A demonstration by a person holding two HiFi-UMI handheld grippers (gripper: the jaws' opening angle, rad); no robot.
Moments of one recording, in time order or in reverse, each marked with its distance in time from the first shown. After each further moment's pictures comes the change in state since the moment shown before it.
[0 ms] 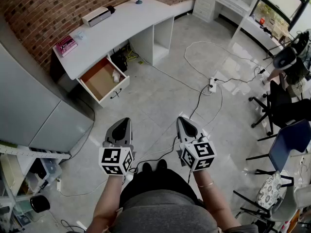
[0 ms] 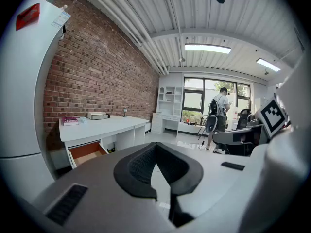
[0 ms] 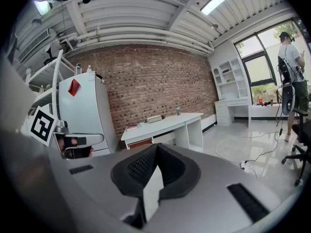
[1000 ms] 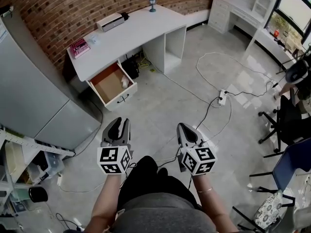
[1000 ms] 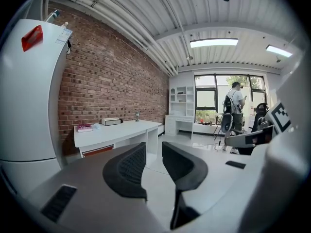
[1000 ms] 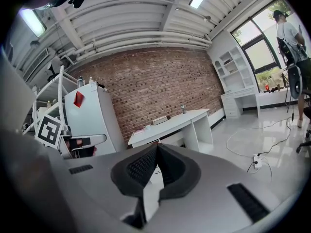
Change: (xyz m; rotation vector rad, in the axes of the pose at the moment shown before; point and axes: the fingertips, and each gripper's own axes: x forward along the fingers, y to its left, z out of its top) left arm 0.009 0.000 0.016 0.021 -0.022 0.177; right arm 0.003 -0.030 0.002 0.096 -0.008 0.111
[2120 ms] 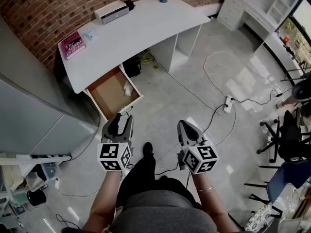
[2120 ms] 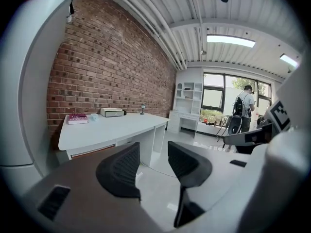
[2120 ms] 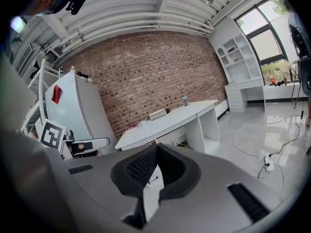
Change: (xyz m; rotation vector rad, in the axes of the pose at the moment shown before) left arm 0.183 0.129 -0.002 -0.088 0.072 -0.023; right arm 0.218 -0.025 0.029 0.029 0.097 -0.008
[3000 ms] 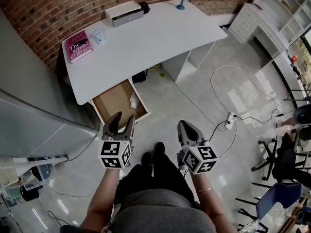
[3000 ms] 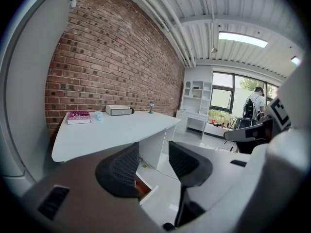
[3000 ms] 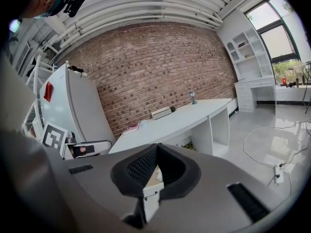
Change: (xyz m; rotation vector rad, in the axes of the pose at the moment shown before) left arm 0.089 0.084 0.025 -0.048 0.028 0.055; right arm 0.130 0.001 0.049 -0.033 0.050 0.057
